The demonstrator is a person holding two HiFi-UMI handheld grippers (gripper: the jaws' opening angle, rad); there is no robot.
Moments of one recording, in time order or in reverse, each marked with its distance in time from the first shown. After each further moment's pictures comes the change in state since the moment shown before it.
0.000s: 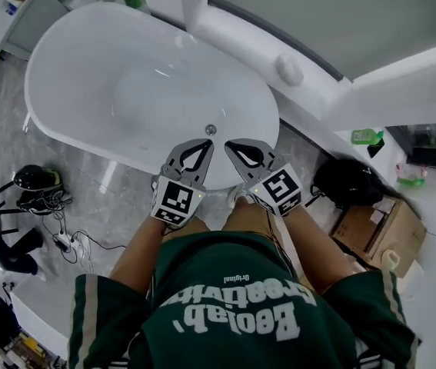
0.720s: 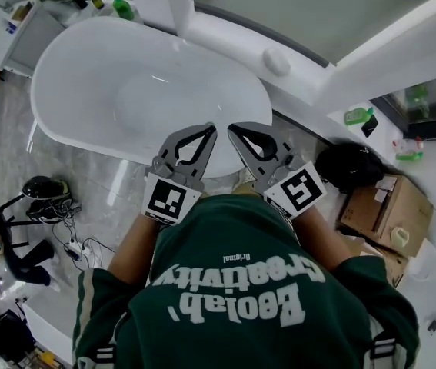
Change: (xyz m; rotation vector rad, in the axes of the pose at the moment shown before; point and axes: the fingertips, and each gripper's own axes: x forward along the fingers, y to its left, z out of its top) left arm -0.072 -0.035 0.113 0.115 -0.222 -0.069; right arm -0.095 0.048 0.126 -0.083 -0.332 -0.093
